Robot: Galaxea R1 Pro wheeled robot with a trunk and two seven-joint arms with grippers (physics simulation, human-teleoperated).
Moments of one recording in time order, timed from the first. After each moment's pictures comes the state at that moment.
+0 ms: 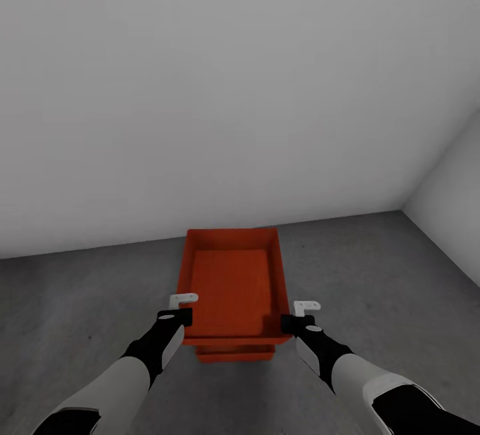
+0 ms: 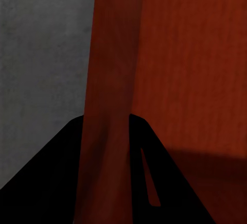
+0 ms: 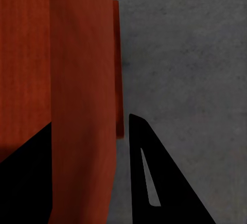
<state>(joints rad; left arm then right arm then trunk) -0.74 -0.12 0.00 -0.38 0.04 0.20 0.27 -0.80 0.09 0.28 -0.14 -0.28 -0.03 -0.12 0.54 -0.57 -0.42</state>
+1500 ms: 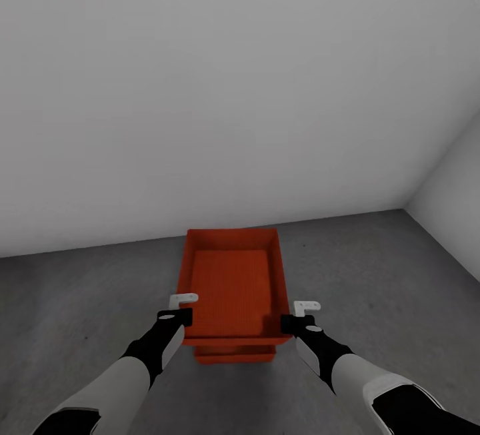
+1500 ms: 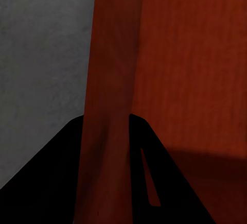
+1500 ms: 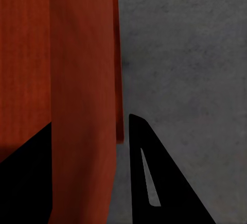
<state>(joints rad) -0.74 -0.12 0.00 -0.38 0.03 0.20 0.27 -0.80 0.09 0.28 -0.14 -0.29 -0.03 -0.12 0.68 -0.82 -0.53</state>
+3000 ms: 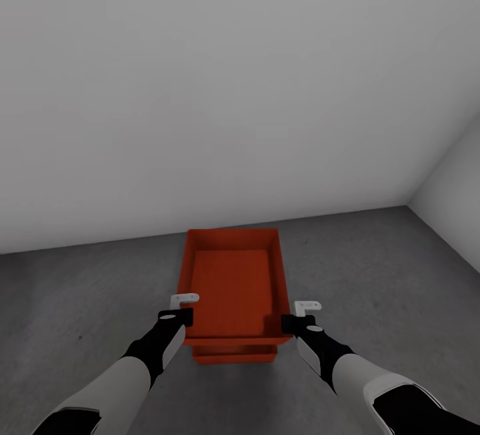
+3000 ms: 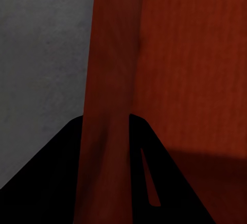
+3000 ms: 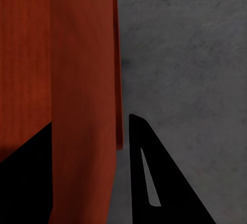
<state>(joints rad) -0.74 -0.12 -0.03 -0.38 0.06 0.20 0.28 -0.80 0.09 0.28 -0.14 -0.29 -0.03 -0.12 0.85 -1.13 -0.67</state>
